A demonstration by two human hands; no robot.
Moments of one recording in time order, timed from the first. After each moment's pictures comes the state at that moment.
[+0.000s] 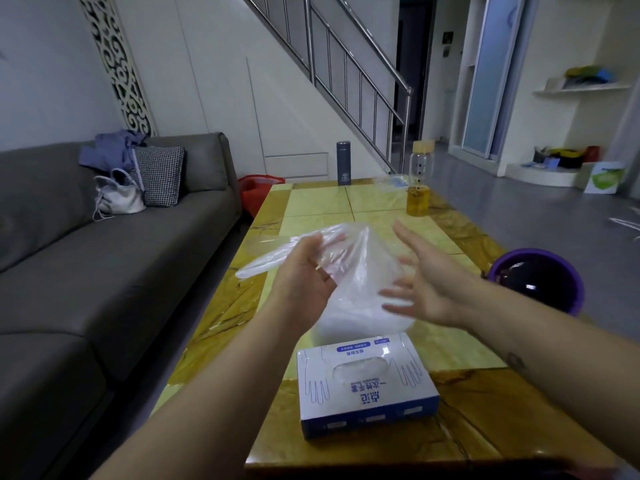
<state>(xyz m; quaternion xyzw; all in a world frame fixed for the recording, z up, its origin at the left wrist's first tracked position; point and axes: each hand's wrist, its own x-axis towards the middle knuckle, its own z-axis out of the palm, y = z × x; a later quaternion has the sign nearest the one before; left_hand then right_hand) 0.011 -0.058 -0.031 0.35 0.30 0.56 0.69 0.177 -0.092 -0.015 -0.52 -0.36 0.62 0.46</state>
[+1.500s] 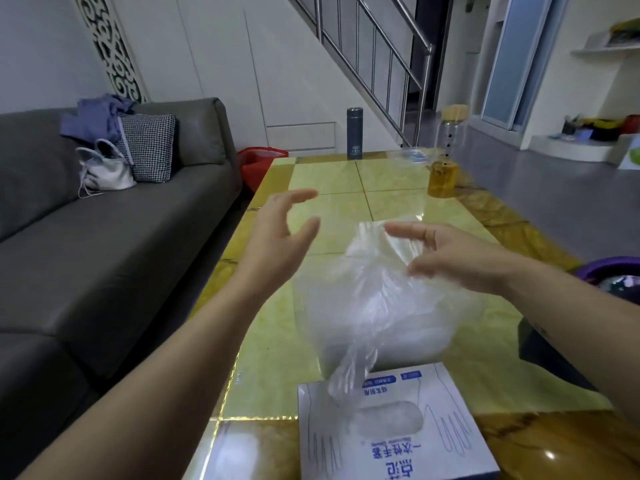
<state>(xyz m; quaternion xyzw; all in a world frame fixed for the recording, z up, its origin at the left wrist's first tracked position) -0.023 0.050 -0.041 0.73 0.49 0.47 0.13 0.216 0.032 -0.049 -0.53 -0.69 0.40 0.29</state>
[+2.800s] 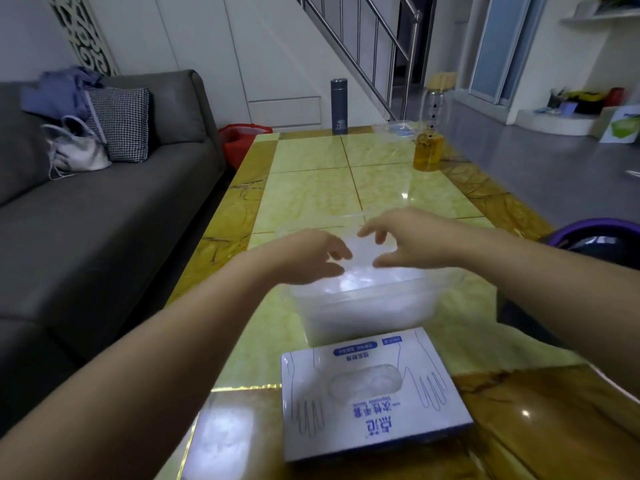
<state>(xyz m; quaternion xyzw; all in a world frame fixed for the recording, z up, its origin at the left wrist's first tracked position) 0.014 0.054 -0.063 0.88 0.45 -0.02 0.15 0.197 0.029 -0.051 -0.57 -0.82 0.09 0.03</state>
